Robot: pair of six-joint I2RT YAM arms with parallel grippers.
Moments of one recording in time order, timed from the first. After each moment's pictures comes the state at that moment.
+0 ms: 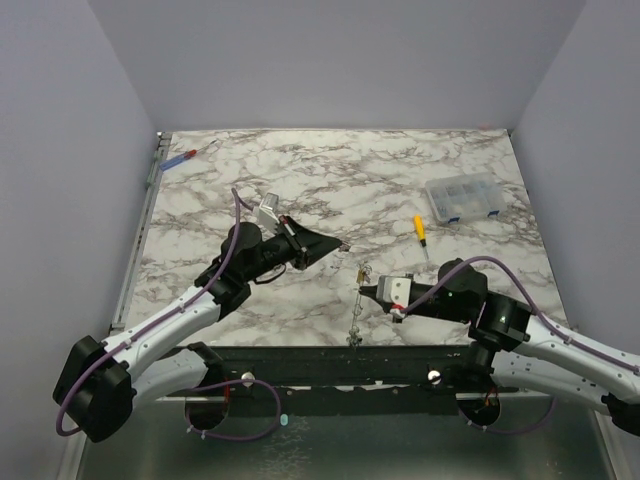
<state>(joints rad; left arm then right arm) -0.66 1.02 0.58 0.34 0.32 -1.45 1.06 0.68 0.63 -0.19 -0.22 -0.55</state>
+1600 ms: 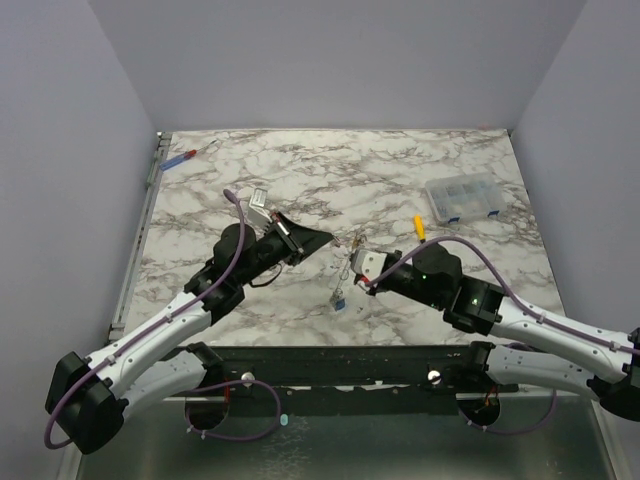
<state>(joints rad) -0.68 0.95 0.63 0.22 0.21 -1.25 1.05 0.91 0.73 -0.06 0.04 -0.63</state>
